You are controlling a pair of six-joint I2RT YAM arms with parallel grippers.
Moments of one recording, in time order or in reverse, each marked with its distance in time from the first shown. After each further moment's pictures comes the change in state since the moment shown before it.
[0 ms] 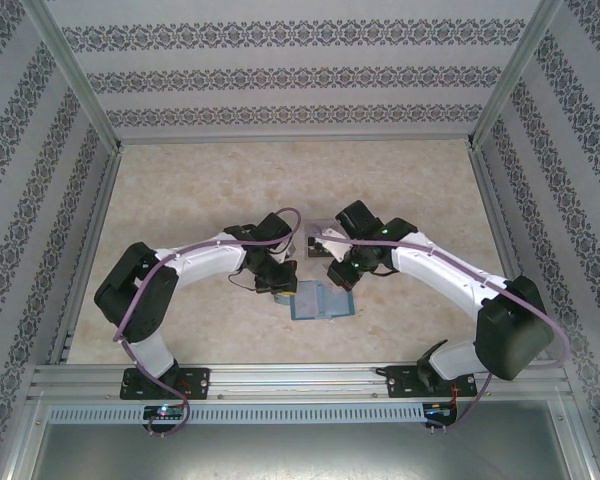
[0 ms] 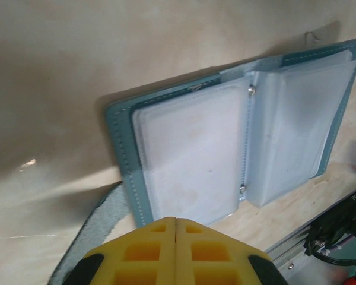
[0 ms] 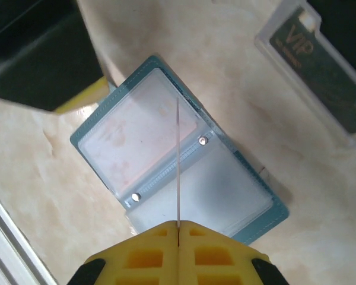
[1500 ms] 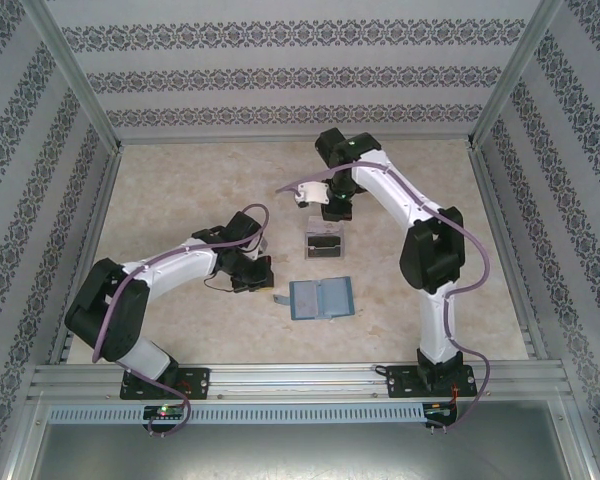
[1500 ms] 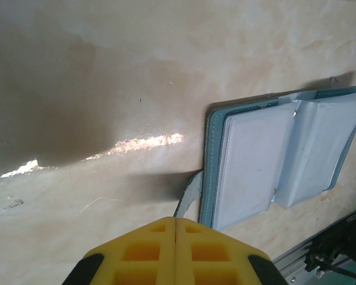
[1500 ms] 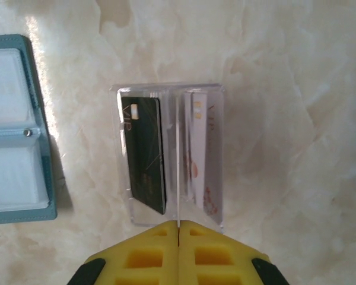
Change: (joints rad) left arm 0.135 -0.171 -0.151 0.020 -0.025 -0.001; right arm -0.141 0.695 0.991 -0.511 0.123 -0.800
